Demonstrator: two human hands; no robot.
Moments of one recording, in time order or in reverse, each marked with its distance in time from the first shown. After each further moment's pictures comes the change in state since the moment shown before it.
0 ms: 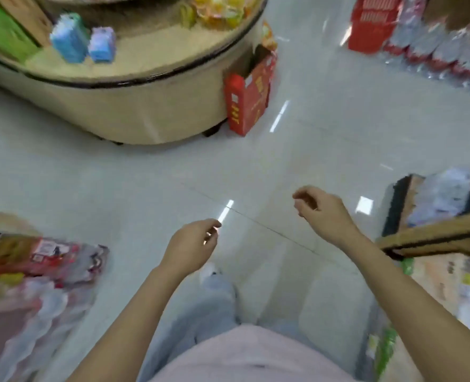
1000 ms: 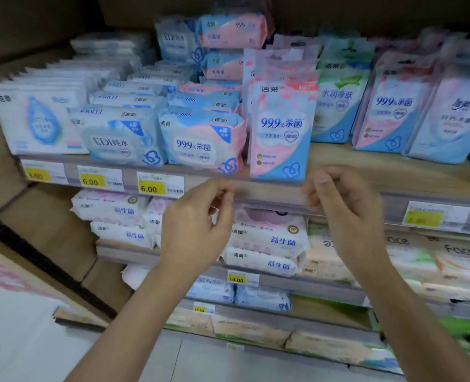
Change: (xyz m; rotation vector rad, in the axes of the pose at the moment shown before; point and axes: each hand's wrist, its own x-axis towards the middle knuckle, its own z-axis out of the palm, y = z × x) left_hand -0.181 0.615 0.218 -0.555 -0.658 1.833; right_hand -0.458 0.126 -0.255 0.097 2.152 0.490
